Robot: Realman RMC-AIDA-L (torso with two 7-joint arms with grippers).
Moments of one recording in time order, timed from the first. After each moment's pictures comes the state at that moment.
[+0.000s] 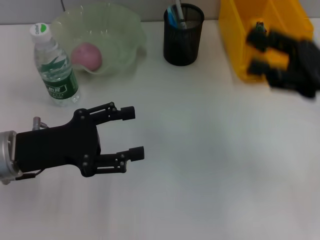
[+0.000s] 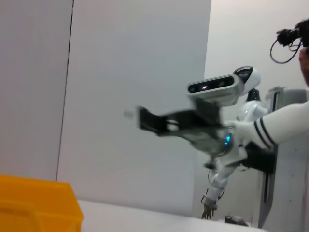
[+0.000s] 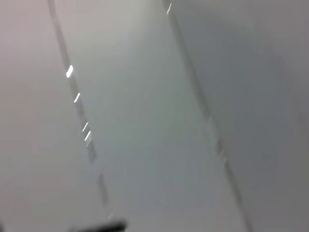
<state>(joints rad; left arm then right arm) -0.46 -2.07 0.62 0.48 1.94 1.89 -0.99 0.45 1.92 -1.07 -0.50 -1.26 -1.81 1.32</state>
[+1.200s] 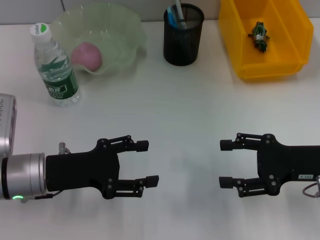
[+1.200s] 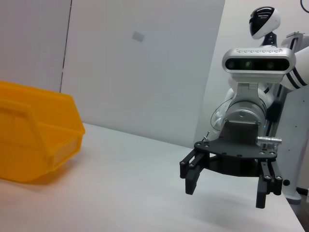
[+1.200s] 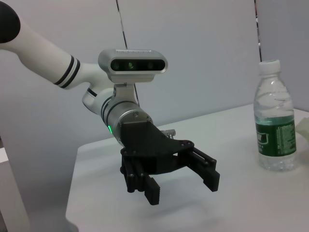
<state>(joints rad) -0.48 -2.06 0.78 0.35 1.95 1.66 -0.96 0.45 1.98 -0.95 -0.40 -1.81 -1.69 1.00</state>
